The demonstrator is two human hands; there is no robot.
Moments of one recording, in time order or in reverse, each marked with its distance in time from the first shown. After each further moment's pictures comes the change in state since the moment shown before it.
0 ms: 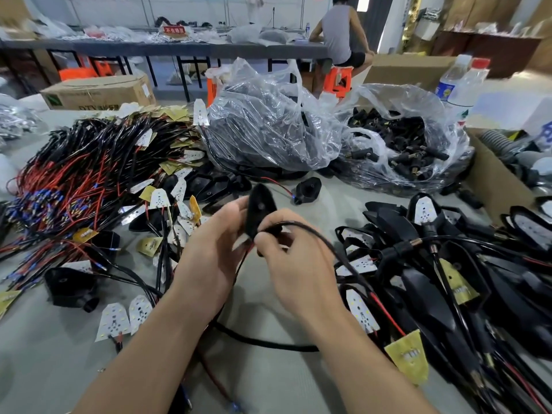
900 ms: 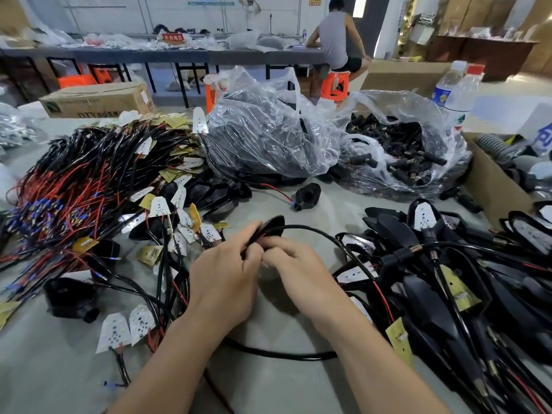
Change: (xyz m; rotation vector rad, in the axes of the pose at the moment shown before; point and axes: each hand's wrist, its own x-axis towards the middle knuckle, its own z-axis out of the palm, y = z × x) left_hand -0.011 -0.010 0.009 1.348 0.271 0.176; right_hand 0.007 0.017 -0.006 0.193 -0.382 0.262
